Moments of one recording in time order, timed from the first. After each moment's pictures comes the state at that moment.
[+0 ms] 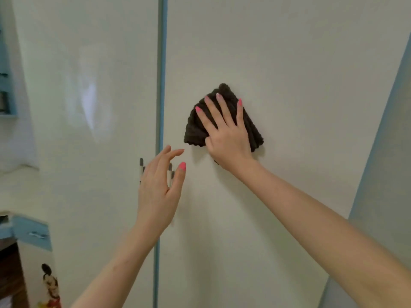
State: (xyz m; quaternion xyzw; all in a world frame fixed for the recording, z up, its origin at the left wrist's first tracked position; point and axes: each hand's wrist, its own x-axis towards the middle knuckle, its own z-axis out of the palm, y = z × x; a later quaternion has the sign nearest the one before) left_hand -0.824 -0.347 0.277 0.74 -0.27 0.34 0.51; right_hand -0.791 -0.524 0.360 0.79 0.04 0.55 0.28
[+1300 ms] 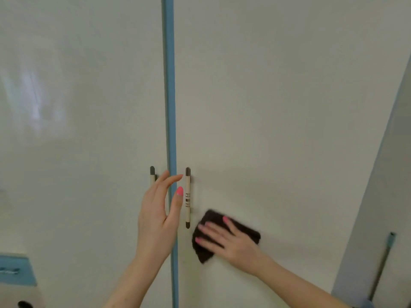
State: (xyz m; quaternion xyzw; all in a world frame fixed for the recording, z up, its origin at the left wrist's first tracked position) left_hand -0.766 -0.292 0.238 0.72 -0.33 0.22 0.57; right_hand -0.795 -0.526 0.105 0.83 0.17 0.40 0.35
